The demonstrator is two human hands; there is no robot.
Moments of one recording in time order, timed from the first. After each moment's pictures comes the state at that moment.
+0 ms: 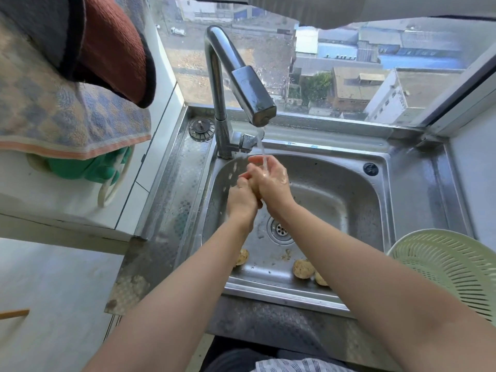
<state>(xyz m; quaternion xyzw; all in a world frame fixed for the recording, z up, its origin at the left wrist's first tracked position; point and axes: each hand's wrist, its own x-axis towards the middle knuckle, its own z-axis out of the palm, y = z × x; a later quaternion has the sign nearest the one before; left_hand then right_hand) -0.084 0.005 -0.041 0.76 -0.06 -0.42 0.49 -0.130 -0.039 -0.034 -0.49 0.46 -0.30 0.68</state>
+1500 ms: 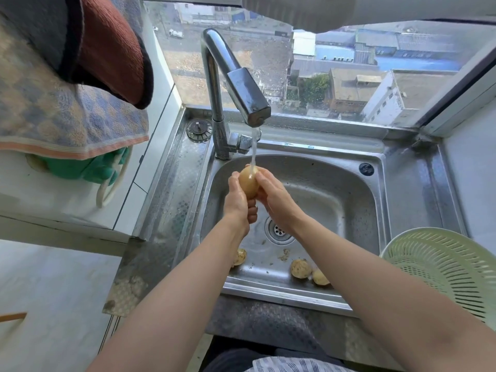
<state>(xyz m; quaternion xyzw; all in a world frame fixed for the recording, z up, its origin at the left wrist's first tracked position) -0.083 0.014 -0.038 0.65 0.05 -0.53 0.55 -0.158 -0.037 -0.059 -0.51 0.36 -0.20 0.76</state>
